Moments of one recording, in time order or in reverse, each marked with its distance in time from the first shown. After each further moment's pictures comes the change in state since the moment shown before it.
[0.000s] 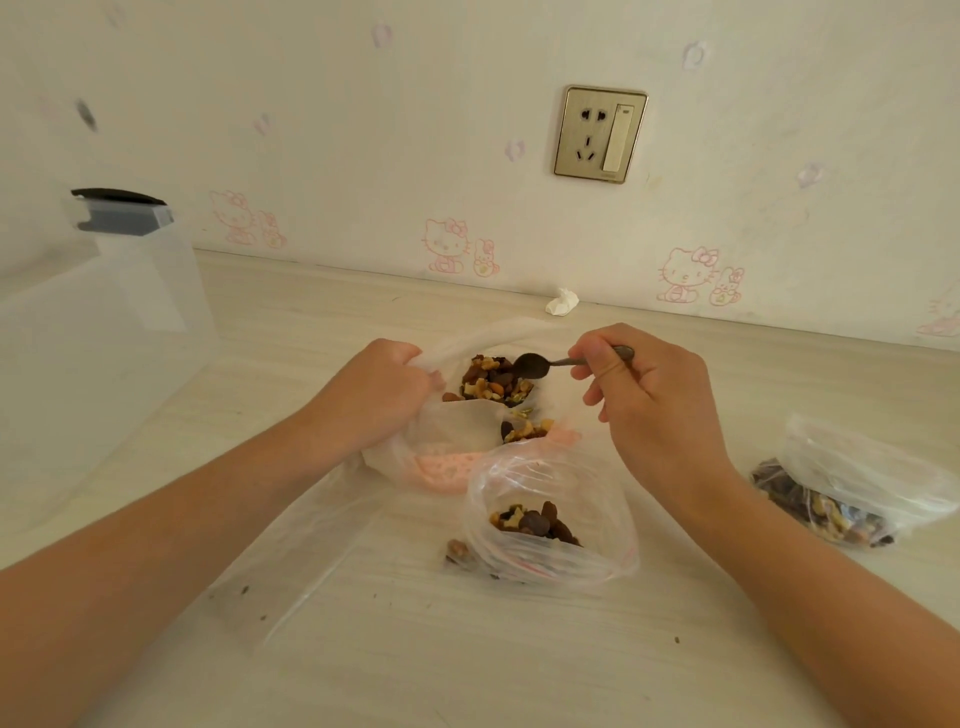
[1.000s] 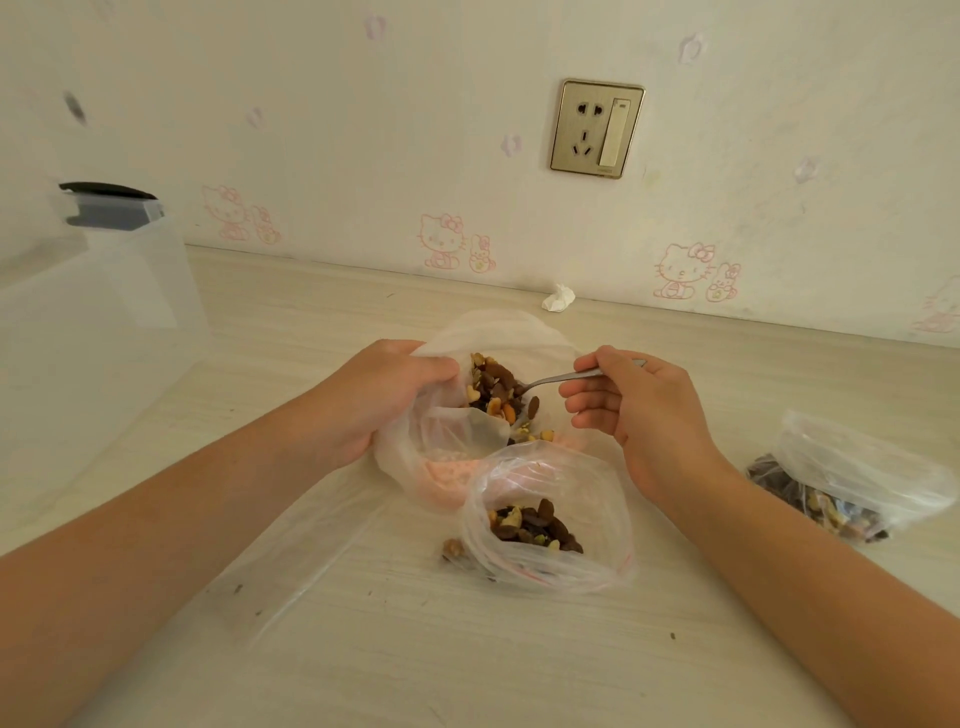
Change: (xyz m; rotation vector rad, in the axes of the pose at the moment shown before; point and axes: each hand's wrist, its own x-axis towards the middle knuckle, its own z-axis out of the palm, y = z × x) left_hand -0.003 0.003 0.006 -0.510 -0.162 -0.127; right_hand 0.006 0.005 0.006 0.622 0.006 0.568
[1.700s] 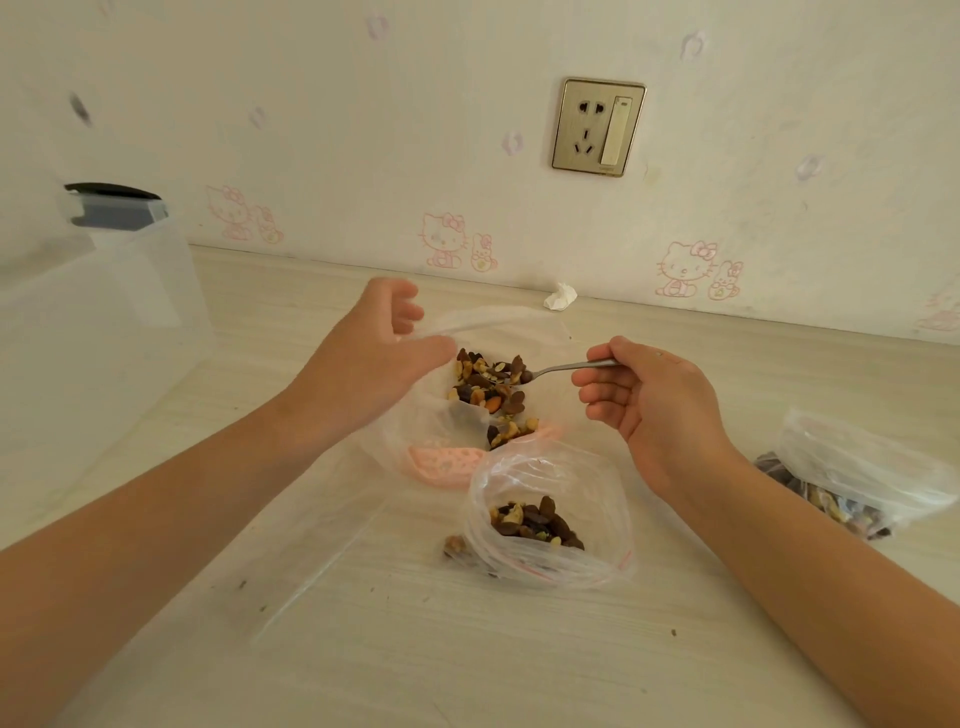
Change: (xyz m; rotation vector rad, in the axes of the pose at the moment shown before) left_hand -0.011 0.015 -0.011 0.455 0.230 0.333; right_hand -0.001 -0.007 -0.005 0.128 -0.023 0.041
